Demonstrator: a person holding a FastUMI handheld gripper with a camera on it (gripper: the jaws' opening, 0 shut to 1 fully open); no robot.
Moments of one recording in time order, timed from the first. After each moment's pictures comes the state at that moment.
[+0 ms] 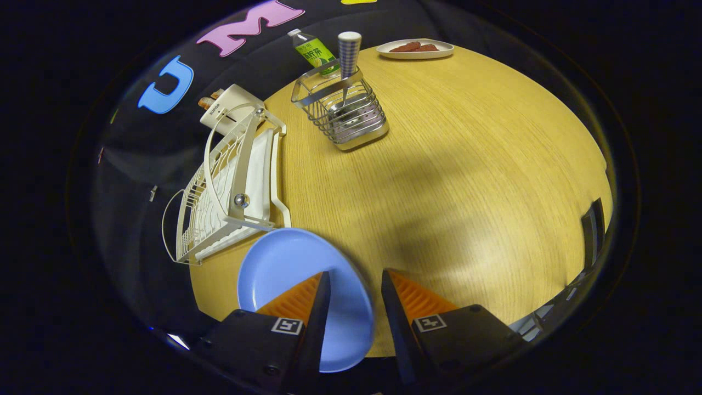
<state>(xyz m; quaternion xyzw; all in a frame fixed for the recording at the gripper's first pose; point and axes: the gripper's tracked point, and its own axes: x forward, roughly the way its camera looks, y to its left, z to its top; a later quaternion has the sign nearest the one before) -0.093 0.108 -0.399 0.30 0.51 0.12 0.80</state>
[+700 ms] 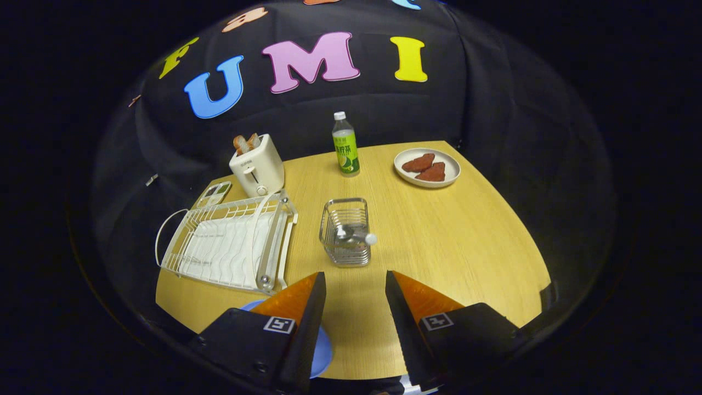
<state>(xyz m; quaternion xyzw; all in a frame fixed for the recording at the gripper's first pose) -0.004 0.014 -0.269 0.15 0.33 0.10 0.93</state>
